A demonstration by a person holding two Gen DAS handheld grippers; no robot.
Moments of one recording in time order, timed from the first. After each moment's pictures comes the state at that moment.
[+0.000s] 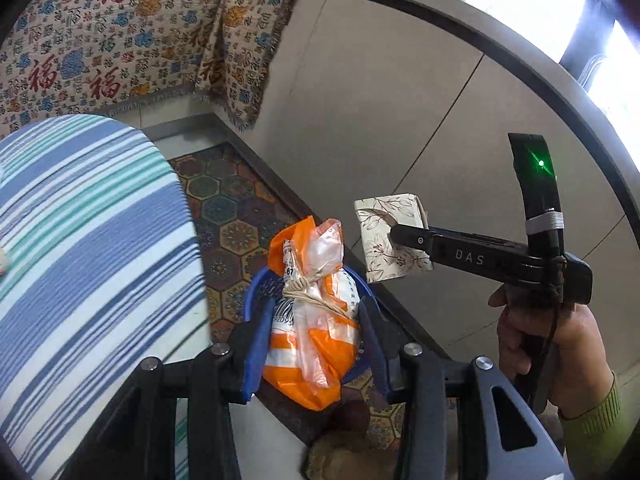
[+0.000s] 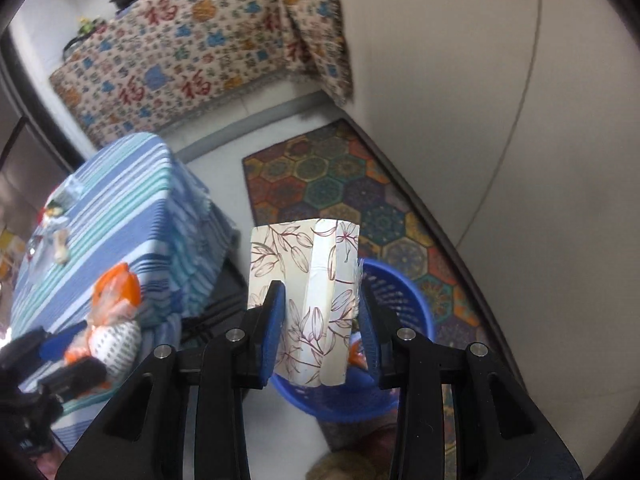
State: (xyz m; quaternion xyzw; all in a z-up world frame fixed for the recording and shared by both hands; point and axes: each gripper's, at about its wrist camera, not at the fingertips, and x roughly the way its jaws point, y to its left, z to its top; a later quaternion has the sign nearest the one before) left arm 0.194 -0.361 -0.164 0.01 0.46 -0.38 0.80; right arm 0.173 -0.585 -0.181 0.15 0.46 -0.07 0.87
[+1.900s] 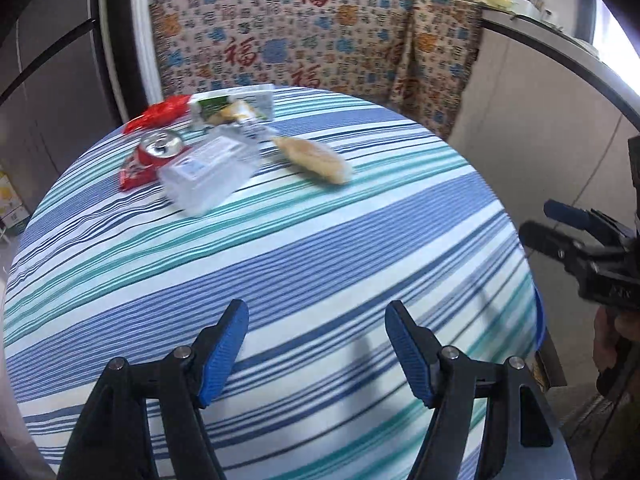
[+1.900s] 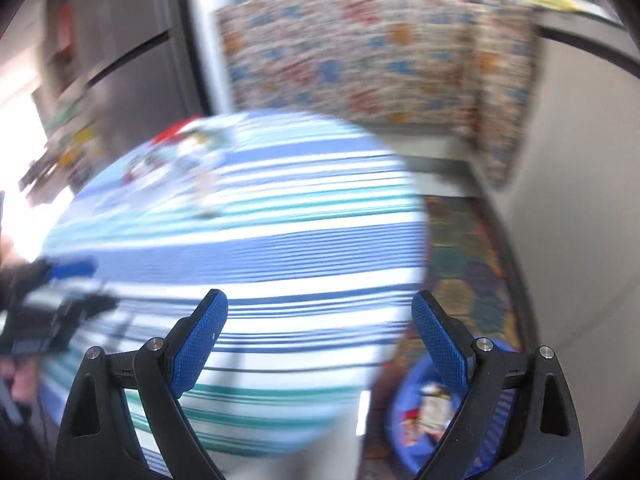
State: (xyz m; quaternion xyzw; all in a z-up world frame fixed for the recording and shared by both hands) left arm 0.190 -0.104 -0.165 0.02 0.44 -0.10 0.89; right arm 0.197 -0.335 -0.166 -0.02 0.38 0.16 0.91
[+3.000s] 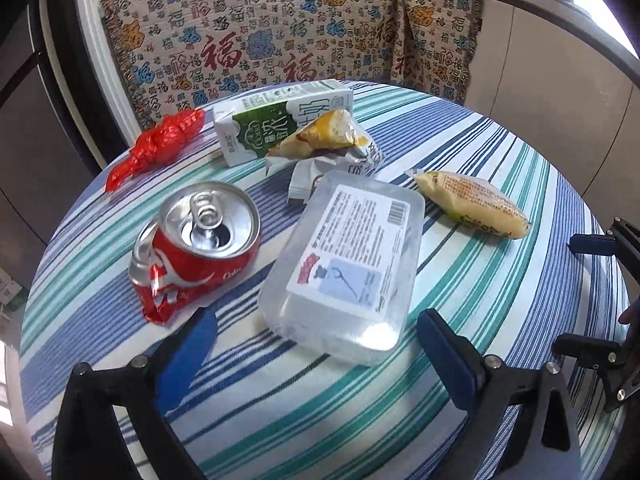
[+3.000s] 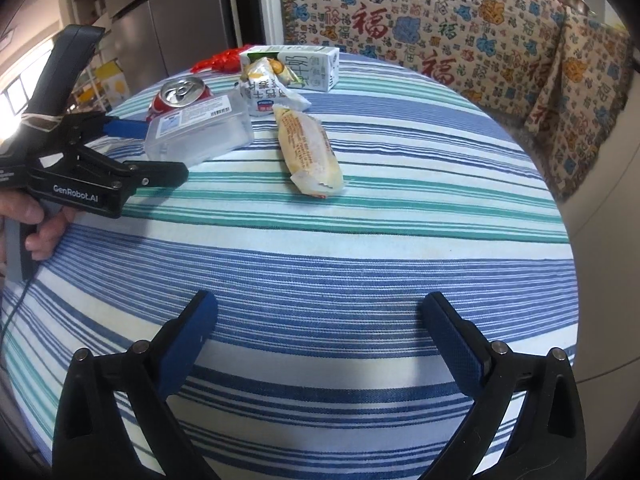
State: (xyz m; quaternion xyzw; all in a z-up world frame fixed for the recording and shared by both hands) left arm 0.328 -0.026 -0.192 0.12 0.44 -0.17 0.87; right arm 0.255 -0.226 -0.210 -0.07 0.44 0.19 0.88
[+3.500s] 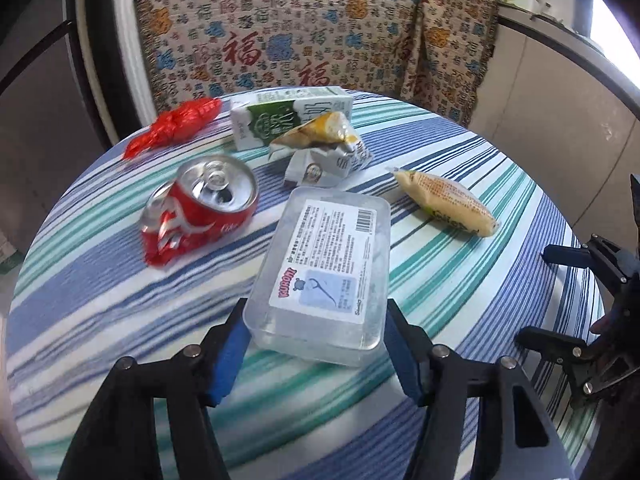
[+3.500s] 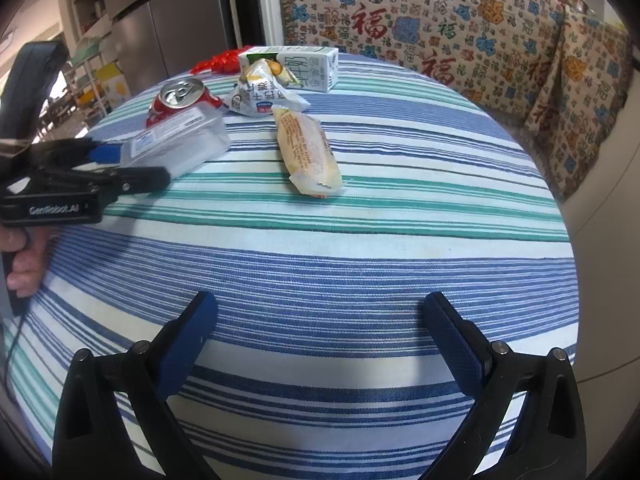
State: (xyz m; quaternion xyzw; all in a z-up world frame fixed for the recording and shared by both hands) left arm 0.284 -0.017 -0.186 0.05 0.45 -0.13 0.88; right arm 0.256 -0.226 -0.210 -0.07 0.44 0.19 0.88
